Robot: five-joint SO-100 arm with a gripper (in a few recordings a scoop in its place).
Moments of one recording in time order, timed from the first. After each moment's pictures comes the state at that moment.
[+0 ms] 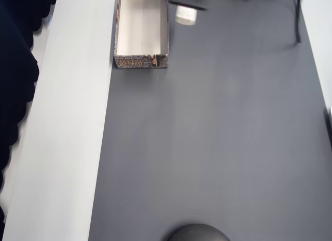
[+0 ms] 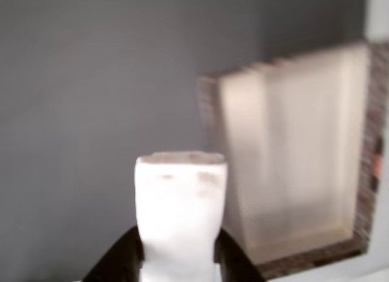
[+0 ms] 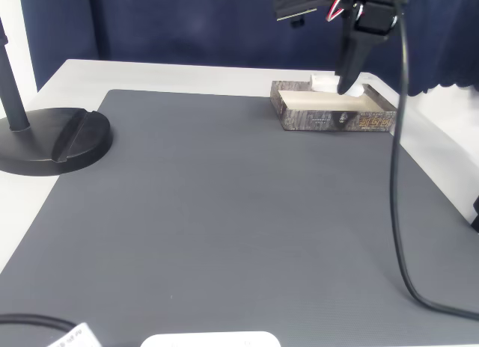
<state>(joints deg) 61.5 79.7 71.9 93.5 46.9</state>
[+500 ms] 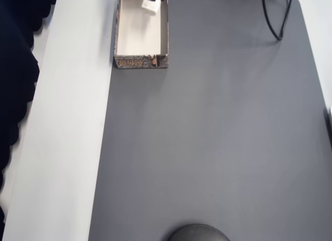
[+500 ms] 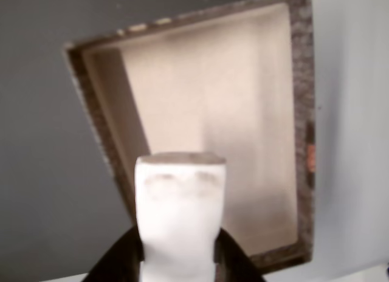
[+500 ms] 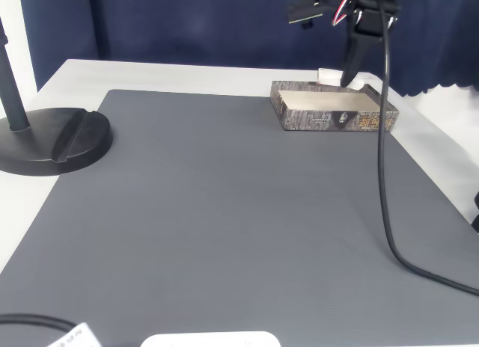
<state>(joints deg) 70.9 61.6 51.7 94.9 59.1</state>
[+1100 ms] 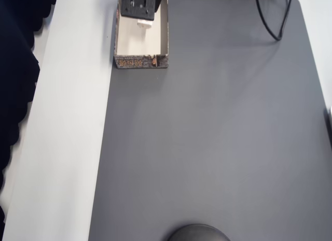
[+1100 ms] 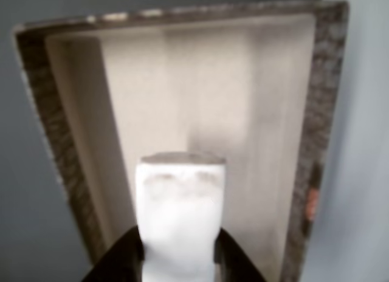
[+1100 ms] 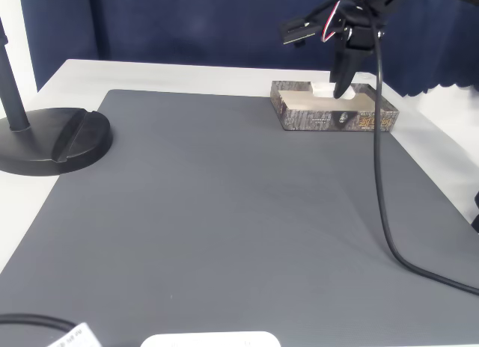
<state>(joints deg) 71.5 48.0 38.3 96.6 66.7</state>
